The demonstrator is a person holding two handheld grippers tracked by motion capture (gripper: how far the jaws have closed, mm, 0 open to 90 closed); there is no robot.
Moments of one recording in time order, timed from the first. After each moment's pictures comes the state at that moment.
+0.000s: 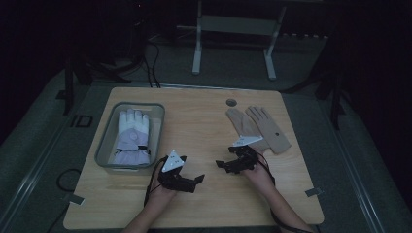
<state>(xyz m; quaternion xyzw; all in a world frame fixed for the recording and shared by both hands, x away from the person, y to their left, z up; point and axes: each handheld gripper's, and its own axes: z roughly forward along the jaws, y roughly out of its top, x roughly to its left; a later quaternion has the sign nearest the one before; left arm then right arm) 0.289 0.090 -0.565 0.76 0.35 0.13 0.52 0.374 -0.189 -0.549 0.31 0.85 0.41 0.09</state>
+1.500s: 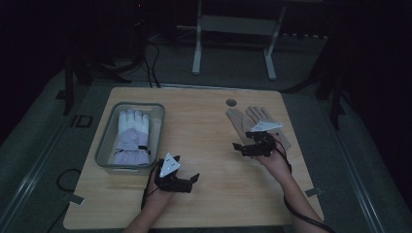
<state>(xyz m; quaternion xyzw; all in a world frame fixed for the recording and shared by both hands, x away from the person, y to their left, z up) 0.285 0.093 -0.576 0.75 0.36 0.19 0.51 0.403 -0.234 -0.504 0.35 0.83 0.41 0.16</state>
